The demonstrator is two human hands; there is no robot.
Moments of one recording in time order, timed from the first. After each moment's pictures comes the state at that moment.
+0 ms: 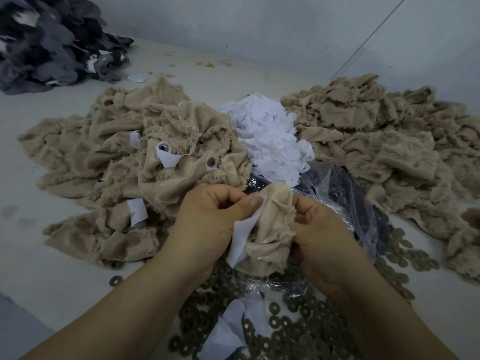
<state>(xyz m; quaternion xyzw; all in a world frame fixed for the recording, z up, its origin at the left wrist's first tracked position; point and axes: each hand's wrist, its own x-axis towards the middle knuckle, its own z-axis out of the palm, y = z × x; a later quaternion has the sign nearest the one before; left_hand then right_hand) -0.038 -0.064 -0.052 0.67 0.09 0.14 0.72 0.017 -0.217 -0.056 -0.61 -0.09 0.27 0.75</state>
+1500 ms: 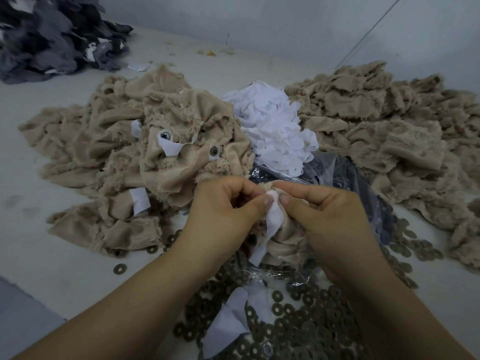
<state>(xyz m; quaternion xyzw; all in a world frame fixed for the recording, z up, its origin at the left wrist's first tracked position) -0.041 -0.072 -0.054 0.72 0.06 0.17 0.67 0.017 -0.223 -0.055 -0.70 -0.13 0.10 0.69</state>
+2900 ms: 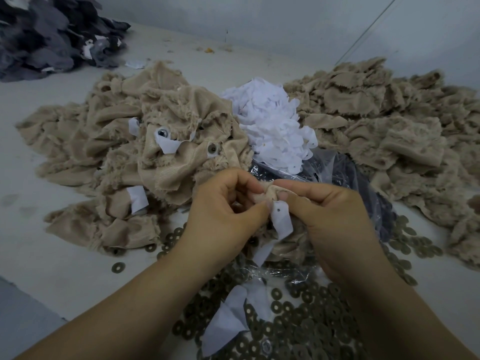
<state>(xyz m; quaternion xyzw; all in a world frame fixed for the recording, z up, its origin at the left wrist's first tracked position) -0.043 -0.075 -0.060 0.73 0.03 0.21 0.65 0.017 -0.224 -0.057 -0.69 -0.11 0.12 0.71</state>
